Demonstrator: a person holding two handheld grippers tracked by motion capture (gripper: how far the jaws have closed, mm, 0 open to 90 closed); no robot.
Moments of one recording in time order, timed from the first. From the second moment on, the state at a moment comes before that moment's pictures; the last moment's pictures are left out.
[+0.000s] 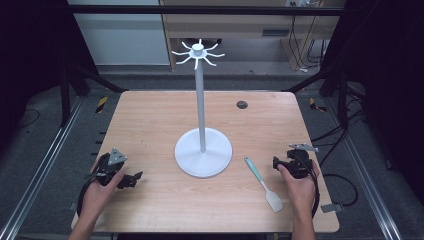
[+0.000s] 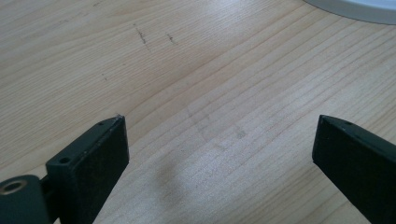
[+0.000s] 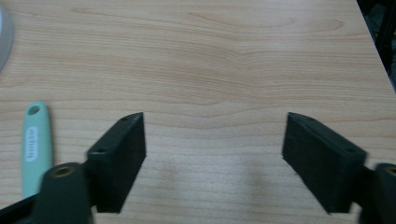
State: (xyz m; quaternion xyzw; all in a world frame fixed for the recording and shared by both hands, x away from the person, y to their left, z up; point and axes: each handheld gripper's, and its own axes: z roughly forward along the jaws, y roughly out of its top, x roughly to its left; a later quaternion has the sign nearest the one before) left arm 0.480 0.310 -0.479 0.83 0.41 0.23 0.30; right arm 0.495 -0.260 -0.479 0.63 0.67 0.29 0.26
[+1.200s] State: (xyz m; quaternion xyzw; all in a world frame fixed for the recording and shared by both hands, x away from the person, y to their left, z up) left arm 0.480 0.310 -0.479 0.83 0.41 0.23 0.30; right arm 0.494 -0.186 -0.484 0.53 0.79 0.25 0.19
